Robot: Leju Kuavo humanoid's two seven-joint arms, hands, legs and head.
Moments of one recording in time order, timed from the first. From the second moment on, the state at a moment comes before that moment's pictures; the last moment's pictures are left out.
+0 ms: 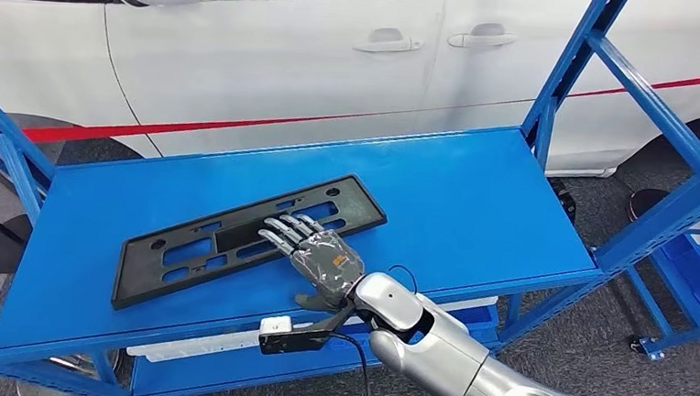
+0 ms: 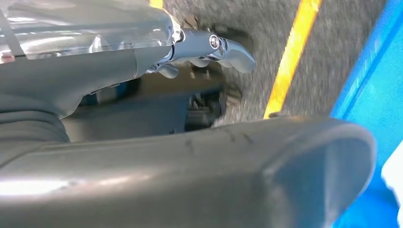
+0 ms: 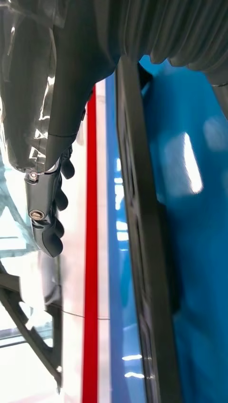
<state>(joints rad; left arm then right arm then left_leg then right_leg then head) -0.19 -0.28 1.04 -0.20 -0.65 0.00 -0.18 -0.58 -0.04 0.91 -1.21 0.88 -0.18 -0.05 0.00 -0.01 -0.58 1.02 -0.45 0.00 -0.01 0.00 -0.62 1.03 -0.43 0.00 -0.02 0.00</state>
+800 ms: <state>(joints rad) -0.18 -0.28 1.14 -0.20 -0.59 0.00 -0.18 -0.69 0.01 1.03 -0.96 0.67 -0.21 -0.06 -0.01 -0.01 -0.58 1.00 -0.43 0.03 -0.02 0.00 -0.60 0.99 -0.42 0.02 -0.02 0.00</state>
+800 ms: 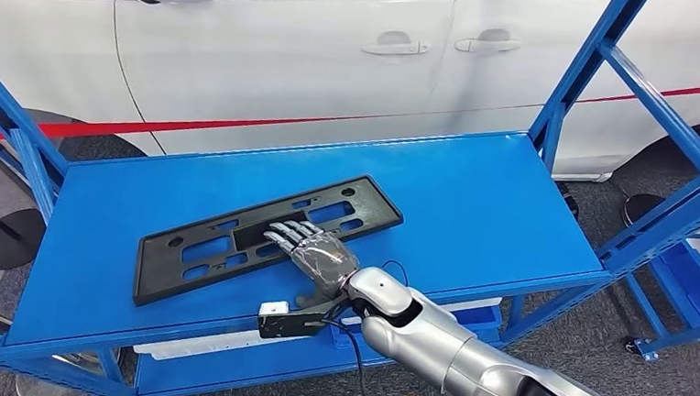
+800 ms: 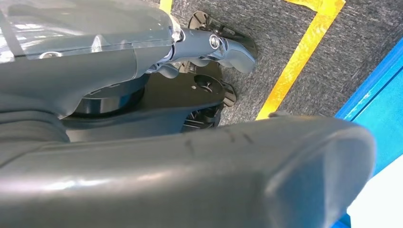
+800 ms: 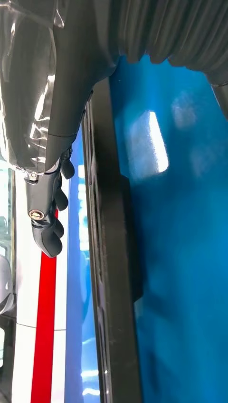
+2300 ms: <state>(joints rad) -0.15 -0.28 1.14 -0.20 -0.58 0.00 -0.21 -1.07 0.09 1.47 -0.69 -0.07 -0.08 -0.05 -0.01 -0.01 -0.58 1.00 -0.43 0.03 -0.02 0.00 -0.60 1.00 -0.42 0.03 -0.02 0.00</state>
